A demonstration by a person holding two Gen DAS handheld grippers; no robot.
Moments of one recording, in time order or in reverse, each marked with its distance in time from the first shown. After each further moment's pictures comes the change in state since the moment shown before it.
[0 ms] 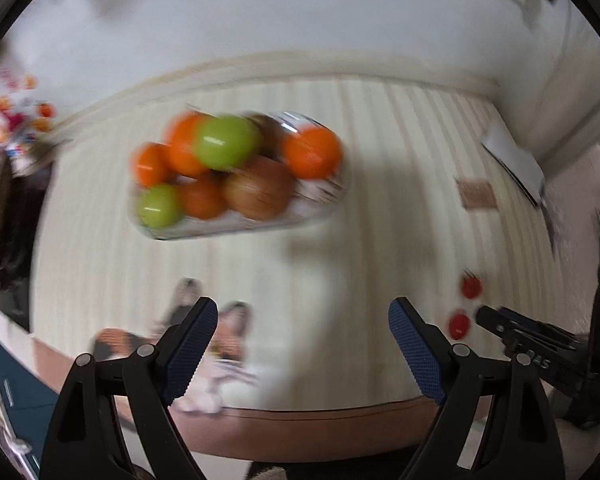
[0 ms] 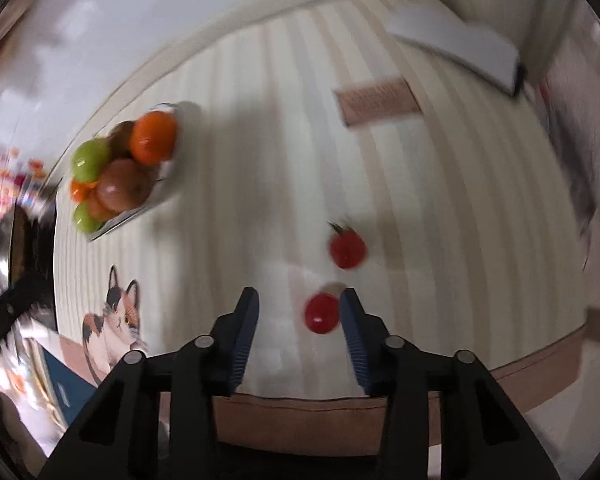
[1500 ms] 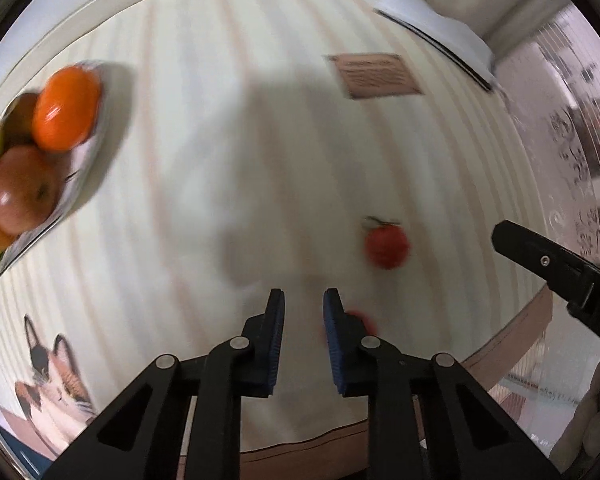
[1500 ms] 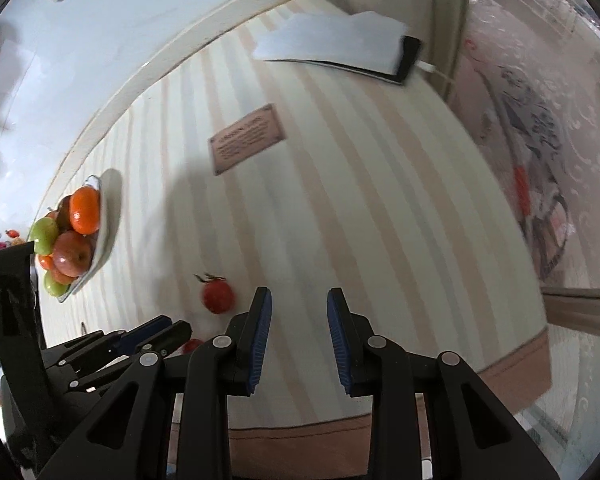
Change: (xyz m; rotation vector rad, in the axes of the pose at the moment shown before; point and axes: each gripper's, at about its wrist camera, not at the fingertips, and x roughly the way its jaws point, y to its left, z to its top) left arm 0.109 -0.113 0.005 0.221 0.221 -0.163; right arm -0.018 -0.069 0.016 0.105 -0.091 -0.045
